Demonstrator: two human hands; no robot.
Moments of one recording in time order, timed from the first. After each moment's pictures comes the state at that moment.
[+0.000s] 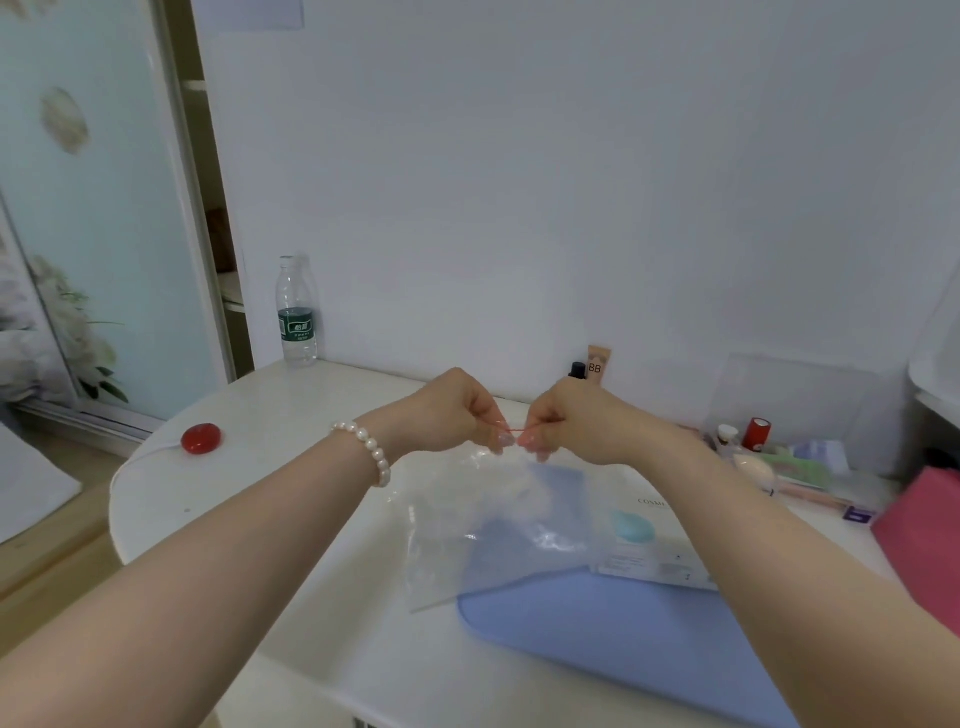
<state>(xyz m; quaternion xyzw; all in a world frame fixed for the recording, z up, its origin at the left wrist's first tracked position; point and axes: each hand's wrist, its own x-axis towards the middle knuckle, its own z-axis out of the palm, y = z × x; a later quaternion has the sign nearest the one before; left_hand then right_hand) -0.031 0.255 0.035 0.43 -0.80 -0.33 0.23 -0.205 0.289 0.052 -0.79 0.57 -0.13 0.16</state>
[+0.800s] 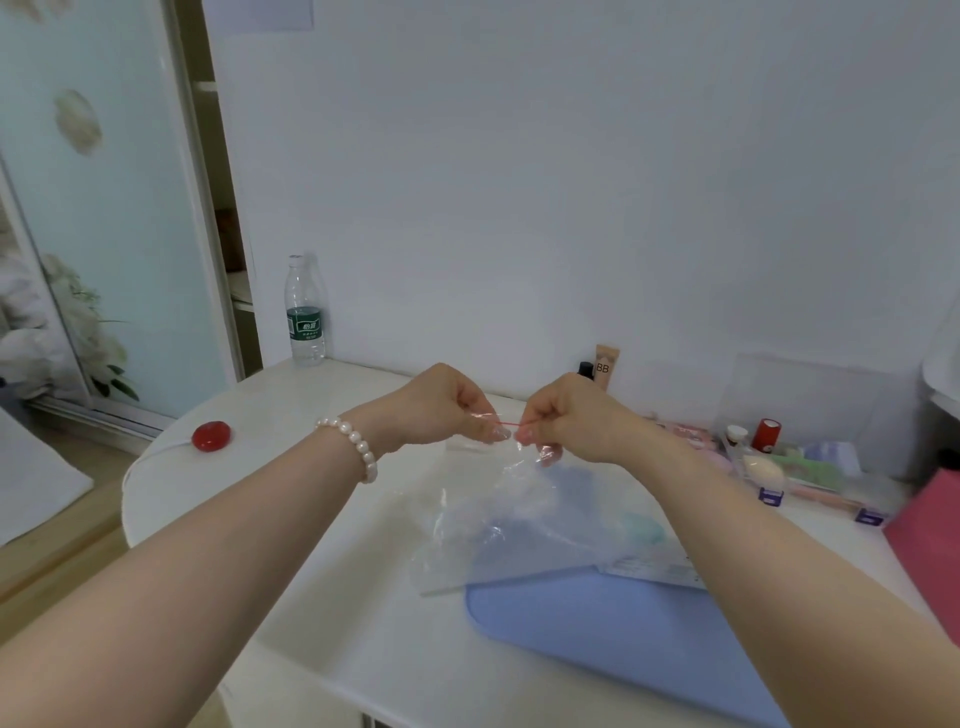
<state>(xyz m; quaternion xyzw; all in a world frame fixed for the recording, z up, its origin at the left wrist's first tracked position) -0.013 0.256 0.037 0.45 -0.77 -0.36 0.27 -0.199 0.283 0.042 -0.76 0.55 -0.24 0.25</state>
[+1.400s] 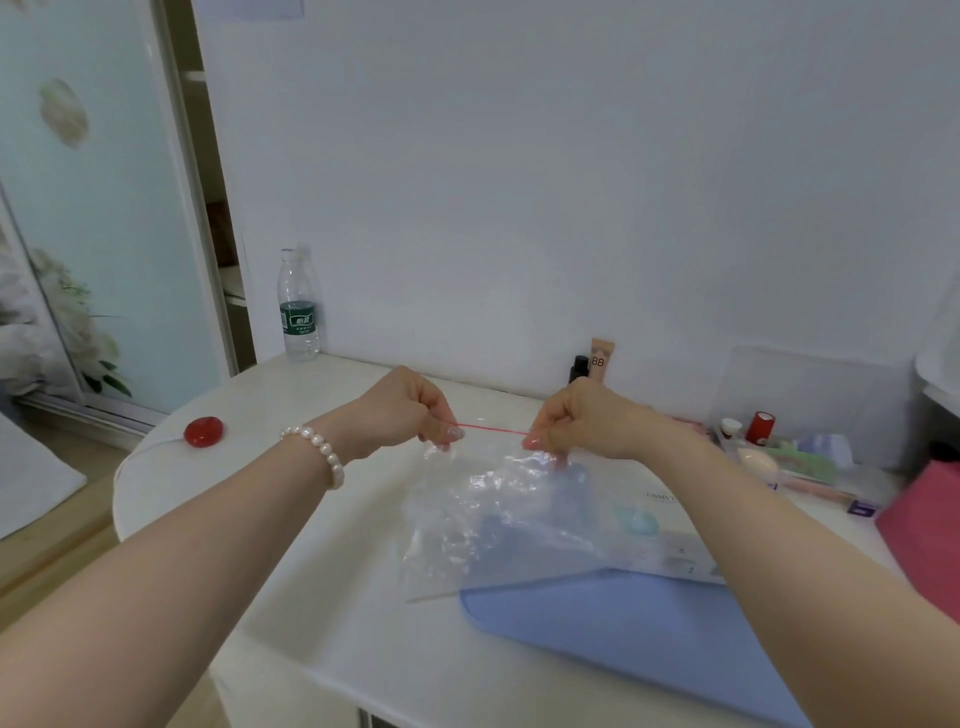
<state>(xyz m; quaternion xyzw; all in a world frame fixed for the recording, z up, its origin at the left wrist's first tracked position) 0.012 0.248 0.020 0.48 -0.74 -0.38 0.30 -0.220 0.279 0.036 -0.75 0.57 -0.19 0.28</state>
